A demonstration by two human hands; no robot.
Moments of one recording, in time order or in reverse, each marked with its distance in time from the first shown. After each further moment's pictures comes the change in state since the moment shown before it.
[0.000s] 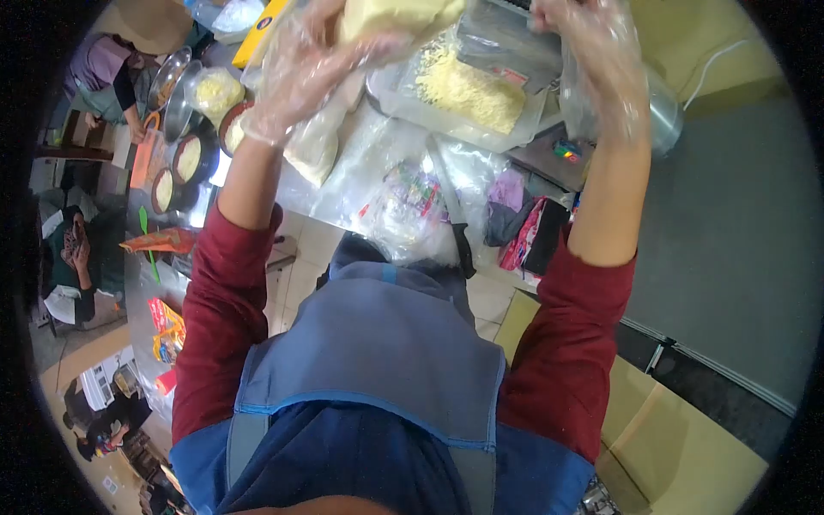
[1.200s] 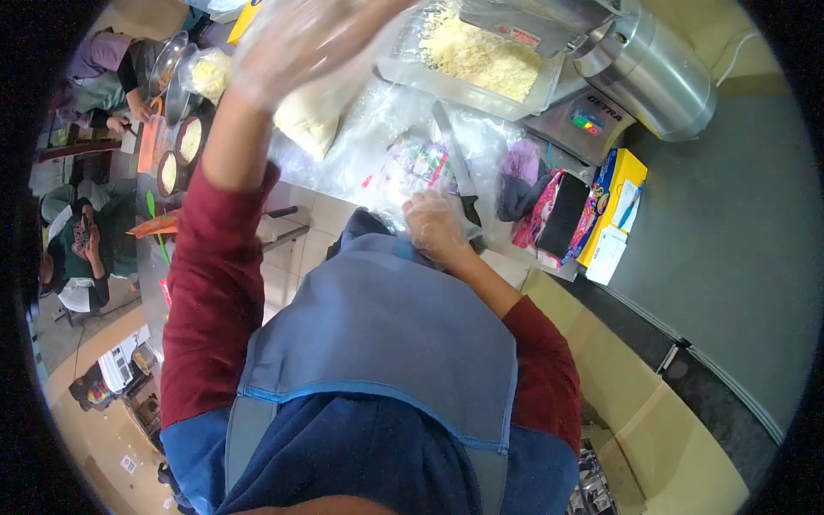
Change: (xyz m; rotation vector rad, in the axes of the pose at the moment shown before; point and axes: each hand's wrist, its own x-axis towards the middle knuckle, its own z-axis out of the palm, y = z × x) left_hand 0.034 0.034 0.025 0.399 0.013 0.450; right_hand -0.240 0.165 0.197 -0.778 -0.461 -0.050
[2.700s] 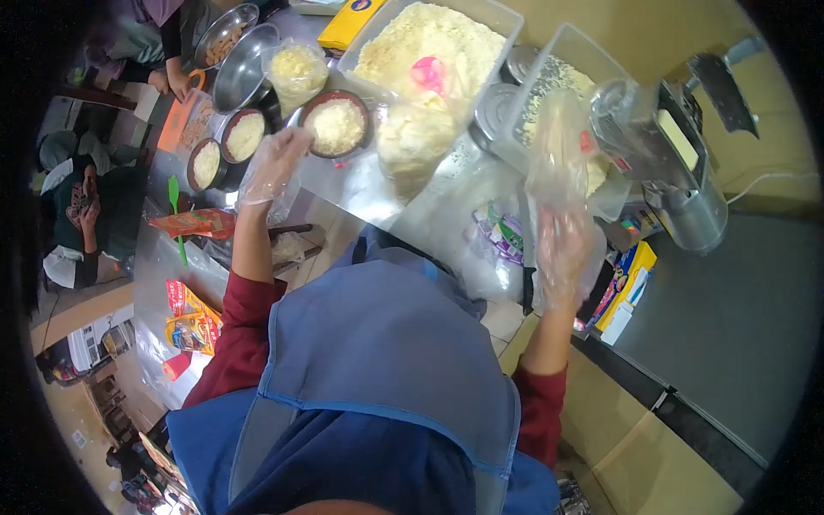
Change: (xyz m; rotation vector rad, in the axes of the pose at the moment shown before) left_hand -0.306 -0.134 -0.114 -0.285 -0.162 -1.352; right_hand 0.111 -0.050 -0.148 0.026 0.551 0.436
